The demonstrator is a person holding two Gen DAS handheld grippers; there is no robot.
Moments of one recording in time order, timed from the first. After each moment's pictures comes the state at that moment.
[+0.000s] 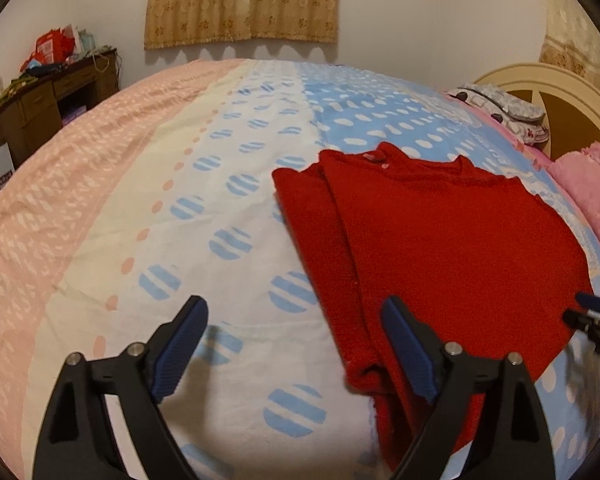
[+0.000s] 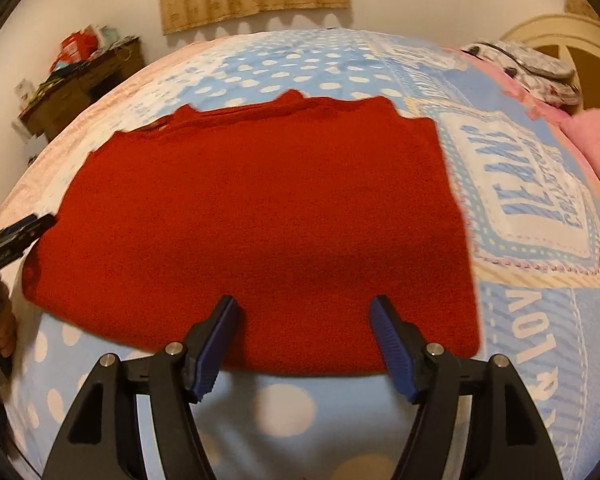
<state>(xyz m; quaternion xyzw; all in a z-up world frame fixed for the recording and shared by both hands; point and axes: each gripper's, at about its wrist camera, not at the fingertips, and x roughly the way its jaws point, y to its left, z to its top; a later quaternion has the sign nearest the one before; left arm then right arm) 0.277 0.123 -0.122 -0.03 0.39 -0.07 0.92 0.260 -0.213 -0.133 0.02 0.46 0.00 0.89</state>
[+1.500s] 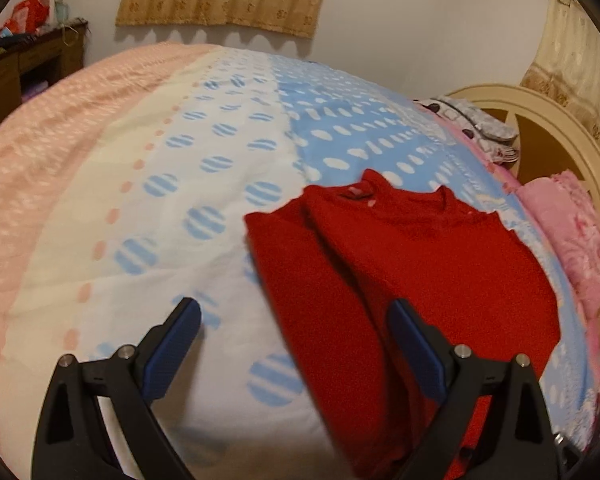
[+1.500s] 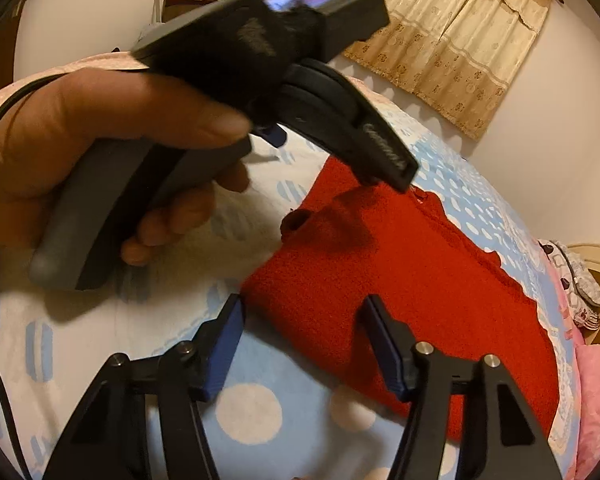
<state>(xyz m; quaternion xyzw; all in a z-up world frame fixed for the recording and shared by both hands) 0.340 0.134 -0.121 -0.09 0.41 -0.17 0.89 0.225 0.042 -0.144 -0.27 0.34 0.13 0.89</state>
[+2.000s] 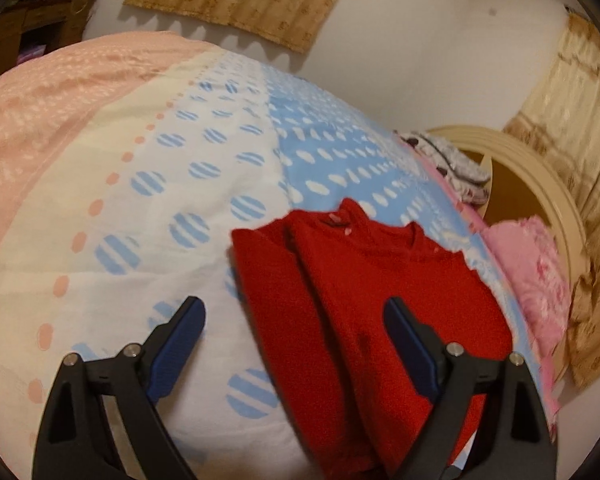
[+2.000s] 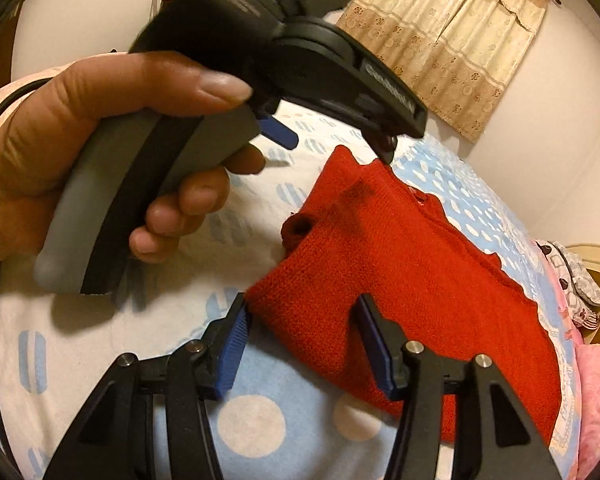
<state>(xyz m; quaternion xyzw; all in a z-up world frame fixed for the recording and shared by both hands) 0.343 0.146 -0.119 -0.17 0.39 -0.21 0.88 0.229 0.044 -0.147 -0.27 0.33 0.12 0.89</state>
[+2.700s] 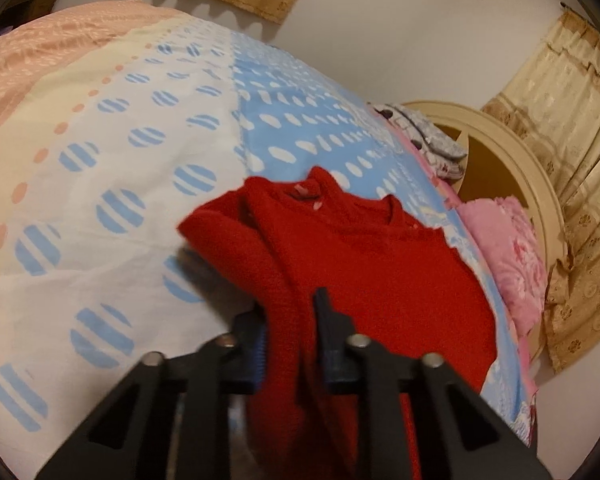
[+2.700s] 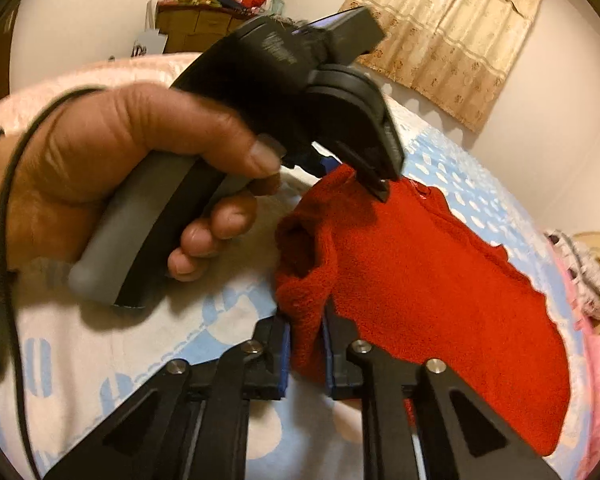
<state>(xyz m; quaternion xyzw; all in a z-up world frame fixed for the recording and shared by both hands) 0.361 0.131 -0.133 -0.20 0.42 -0.27 0.84 0.235 0.036 -0.138 -0.24 0.34 0.14 0.90</state>
